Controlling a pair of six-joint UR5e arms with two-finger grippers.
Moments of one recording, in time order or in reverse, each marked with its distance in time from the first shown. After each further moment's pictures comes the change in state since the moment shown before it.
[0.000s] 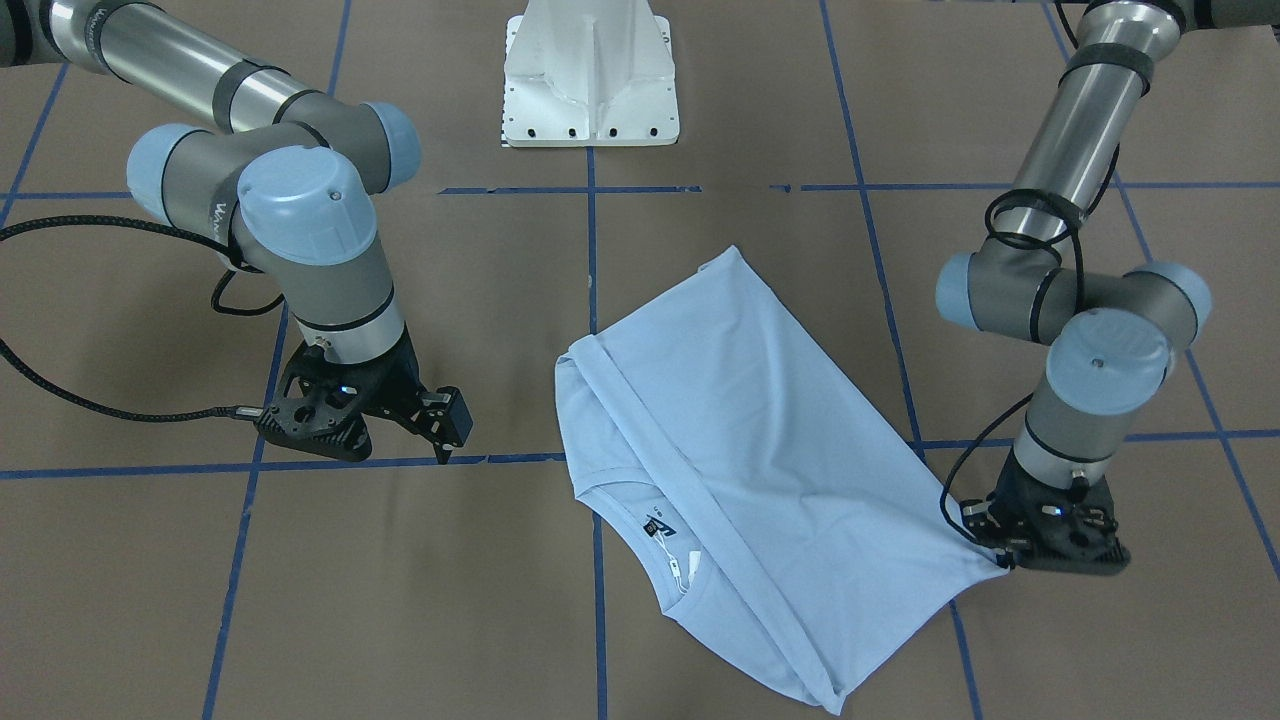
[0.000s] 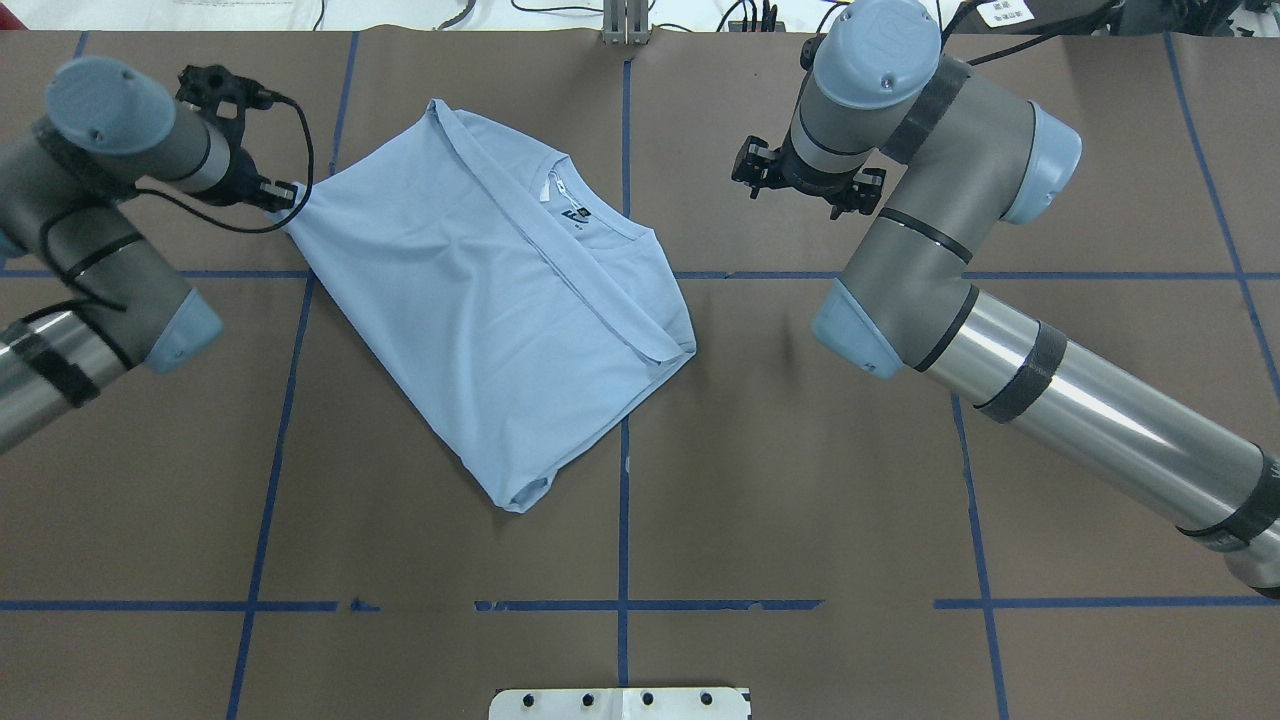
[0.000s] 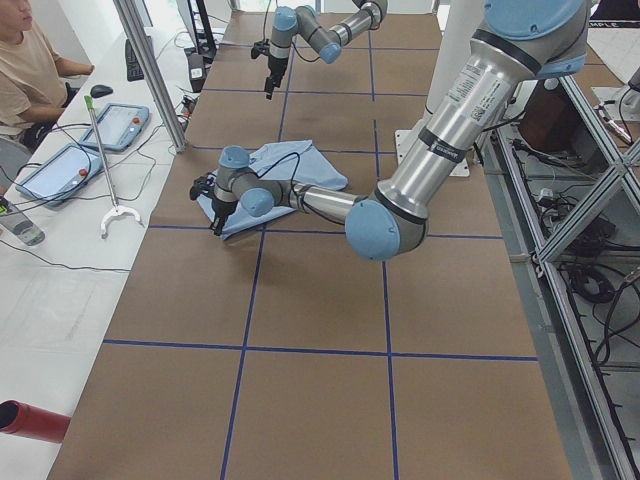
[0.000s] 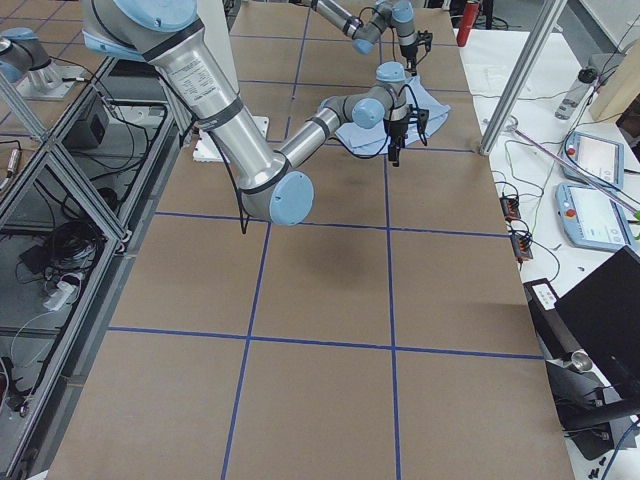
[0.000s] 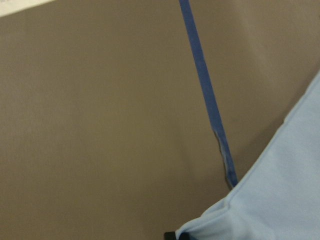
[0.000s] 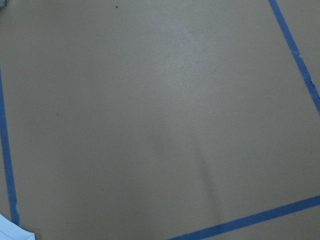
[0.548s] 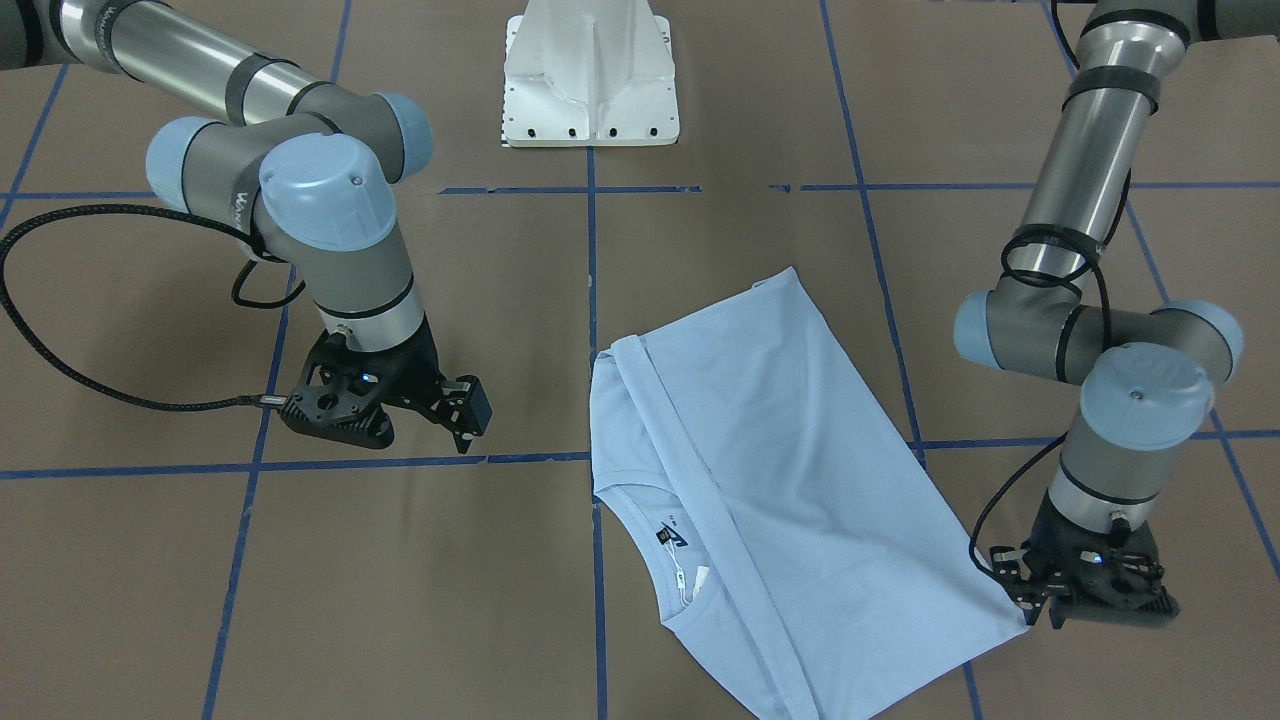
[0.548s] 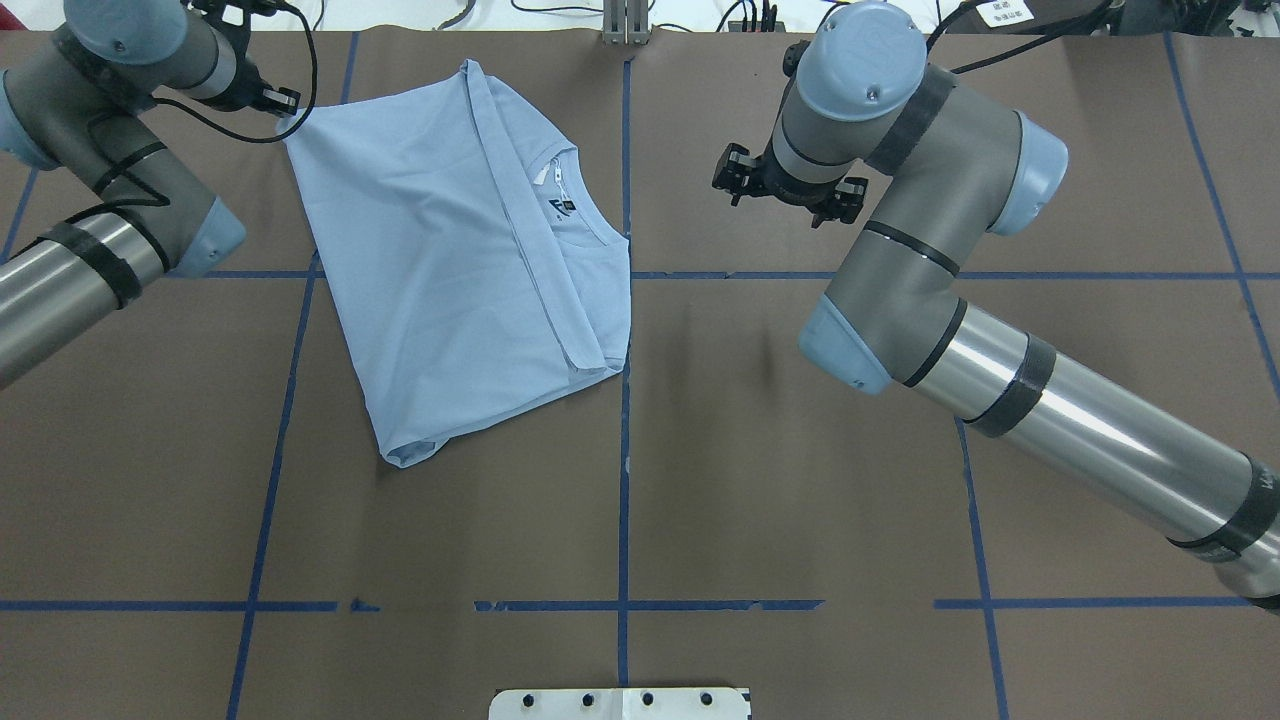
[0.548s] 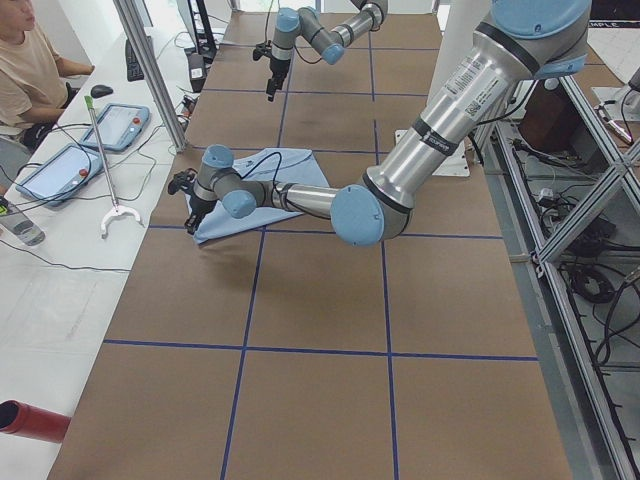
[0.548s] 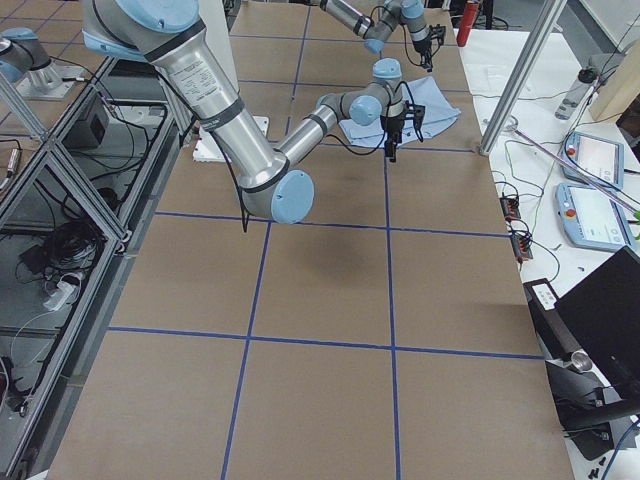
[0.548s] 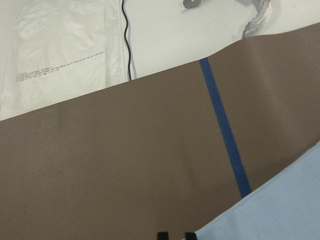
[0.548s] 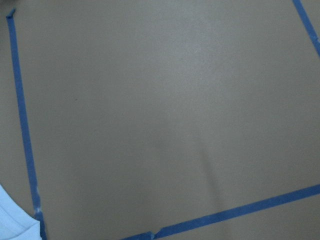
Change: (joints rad) left arm -0.045 0.001 0.031 -0.120 -0.025 0.052; right arm -0.036 0.022 -0.001 0.002 -0.008 0.033
